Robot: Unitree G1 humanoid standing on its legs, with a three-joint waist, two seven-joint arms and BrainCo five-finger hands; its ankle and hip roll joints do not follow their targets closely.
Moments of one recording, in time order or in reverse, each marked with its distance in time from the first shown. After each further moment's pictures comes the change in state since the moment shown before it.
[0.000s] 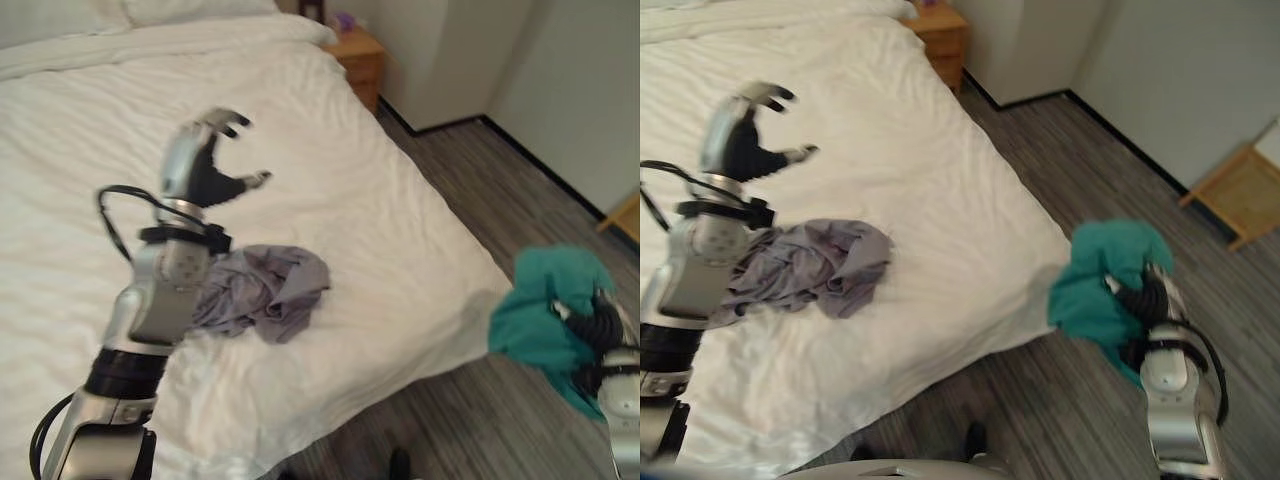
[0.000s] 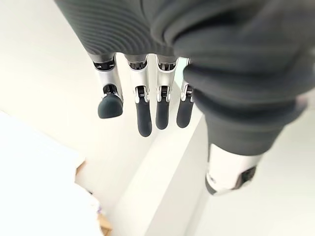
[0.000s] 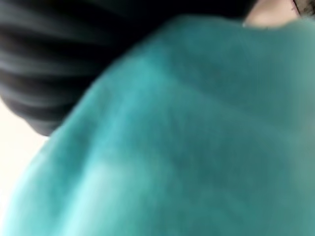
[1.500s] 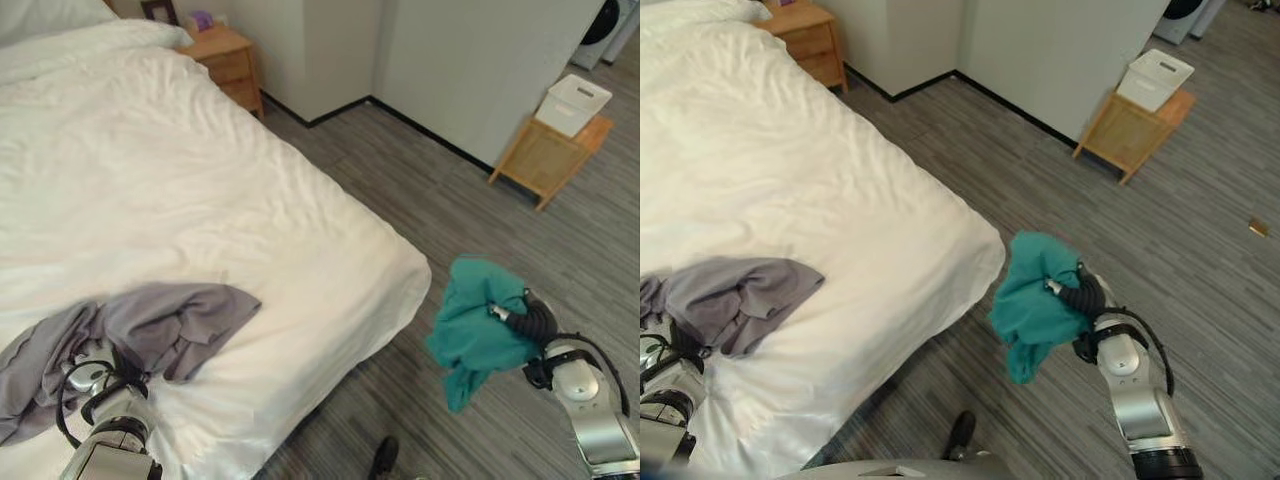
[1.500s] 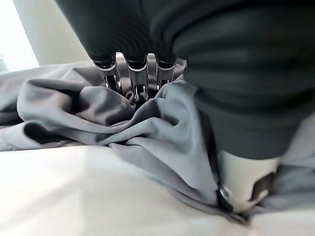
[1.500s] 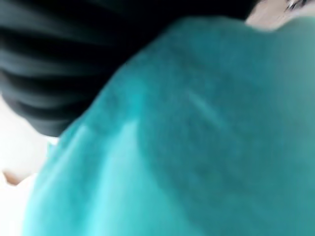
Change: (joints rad) left arm -0.034 0.041 -0.266 1.547 0.152 0.168 0.411; right arm -0.037 -0.023 0.269 0.186 0.039 -0.038 0.089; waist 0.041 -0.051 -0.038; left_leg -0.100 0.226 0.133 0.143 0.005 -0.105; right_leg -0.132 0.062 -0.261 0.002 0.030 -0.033
